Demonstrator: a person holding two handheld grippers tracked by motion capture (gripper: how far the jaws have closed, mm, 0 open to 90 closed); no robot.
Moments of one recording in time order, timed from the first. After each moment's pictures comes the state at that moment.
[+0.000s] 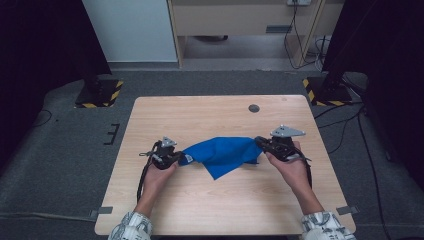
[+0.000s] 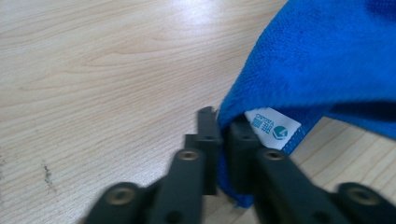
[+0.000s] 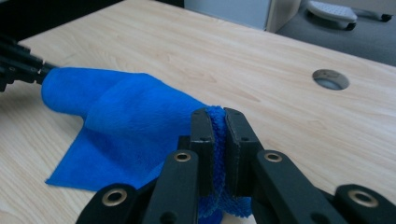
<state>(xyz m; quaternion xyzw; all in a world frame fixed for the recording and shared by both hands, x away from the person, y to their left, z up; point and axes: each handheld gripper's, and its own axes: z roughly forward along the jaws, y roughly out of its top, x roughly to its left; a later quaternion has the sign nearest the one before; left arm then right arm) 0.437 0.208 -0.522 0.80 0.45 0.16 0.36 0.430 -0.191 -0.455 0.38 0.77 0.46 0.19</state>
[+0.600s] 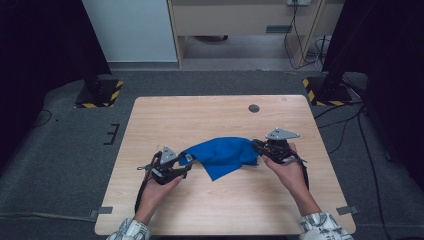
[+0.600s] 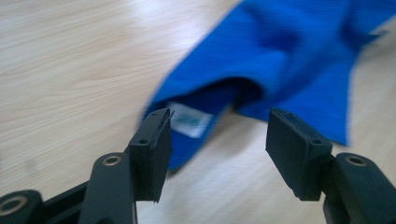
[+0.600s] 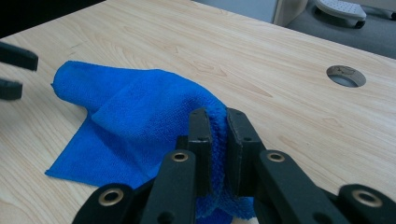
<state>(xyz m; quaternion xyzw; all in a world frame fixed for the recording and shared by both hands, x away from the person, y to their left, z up) 0.379 0.186 -0.501 0.80 0.39 0.19 0.41 0.428 -0.182 -0.462 0.37 0.78 0.46 0.19</state>
